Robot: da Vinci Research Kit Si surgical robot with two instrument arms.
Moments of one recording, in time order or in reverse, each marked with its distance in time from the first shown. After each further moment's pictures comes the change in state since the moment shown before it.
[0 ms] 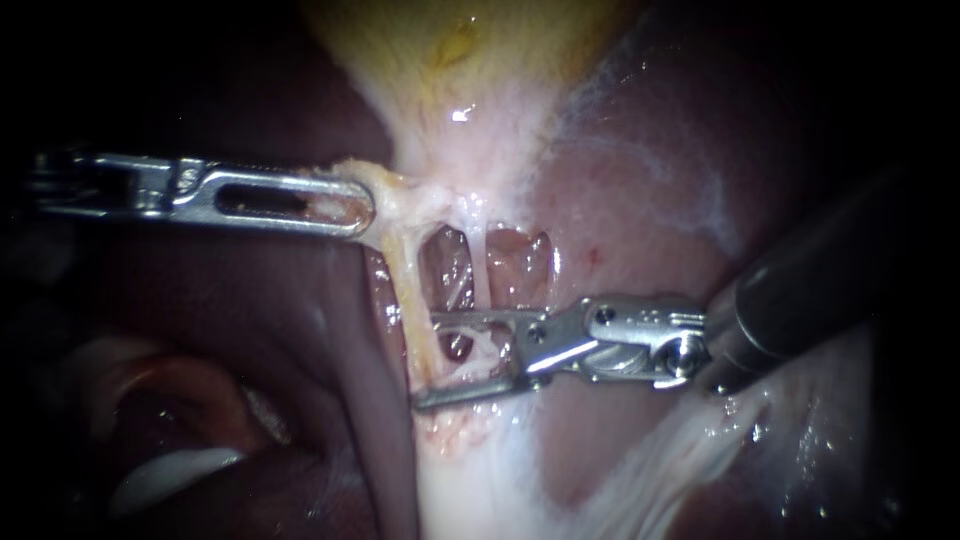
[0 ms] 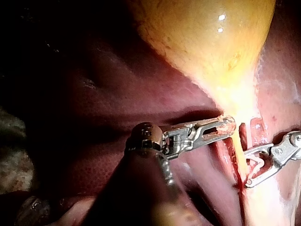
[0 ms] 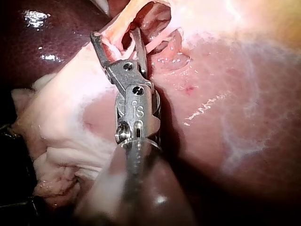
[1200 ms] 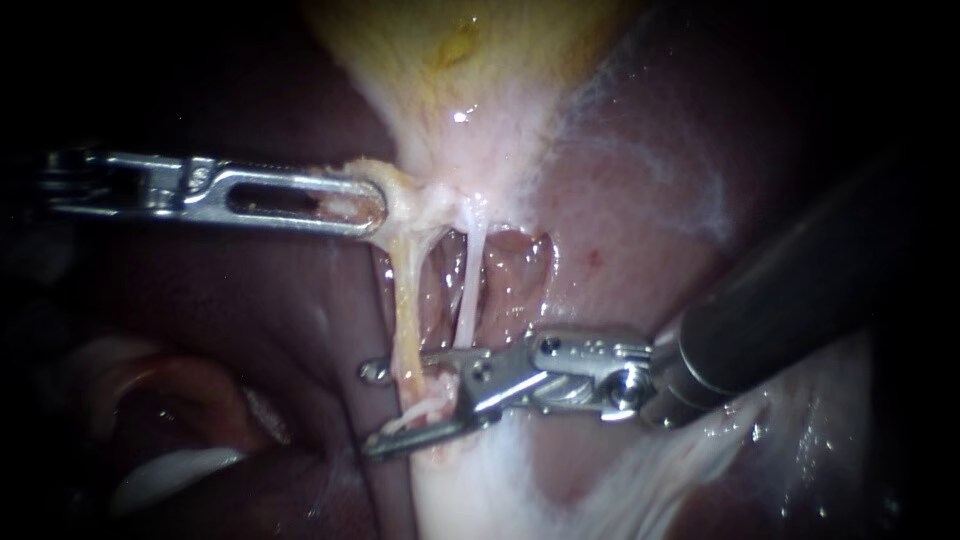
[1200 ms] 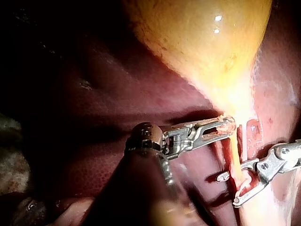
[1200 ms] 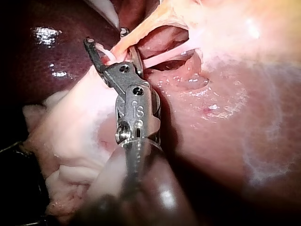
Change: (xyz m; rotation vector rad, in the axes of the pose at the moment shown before) right arm 0.001 -0.001 0.005 0.055 -0.022 0.013; left arm 0.000 0.000 0.001 -0.002 -0.003 -0.002
